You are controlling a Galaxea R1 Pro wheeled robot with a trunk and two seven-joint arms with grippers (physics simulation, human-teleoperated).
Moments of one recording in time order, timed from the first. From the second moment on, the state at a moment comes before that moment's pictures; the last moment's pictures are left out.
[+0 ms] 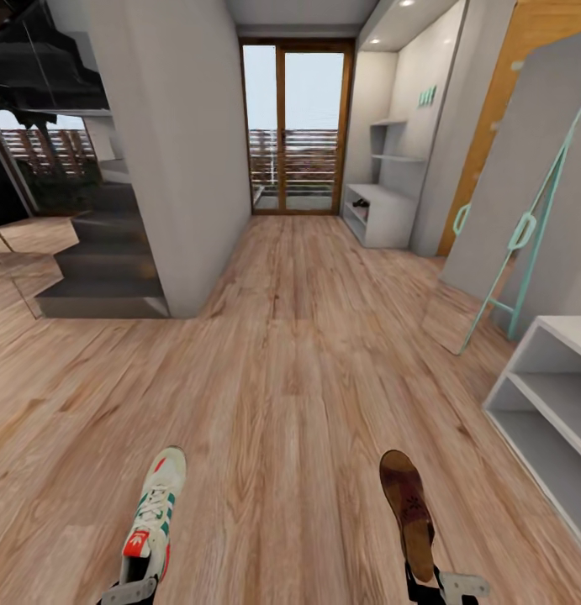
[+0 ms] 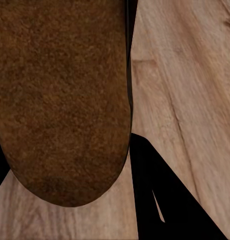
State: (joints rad) left arm -0.12 0.06 0.24 -0.54 0.07 -0.44 -0.20; right arm -0.20 -0.02 -0.24 -0.44 0.14 -0.53 0.01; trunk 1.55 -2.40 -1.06
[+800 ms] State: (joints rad) left arm -0.12 0.06 0.23 -0.54 0.06 -0.44 -0.20; right arm -0.20 -0.02 -0.24 -0.44 0.14 -0.53 0.01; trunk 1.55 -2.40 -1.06
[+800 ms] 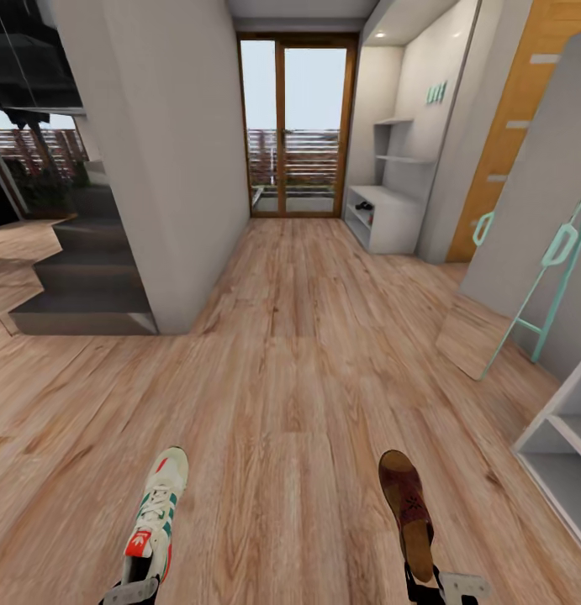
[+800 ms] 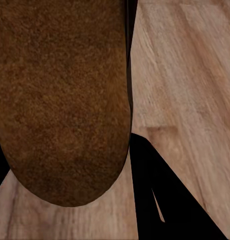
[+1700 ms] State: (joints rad) left arm -0.12 0.06 0.23 -0.54 0.06 -0.44 -0.20; right arm -0.20 -0.02 -0.24 -0.44 0.14 -0.53 0.01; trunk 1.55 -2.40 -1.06
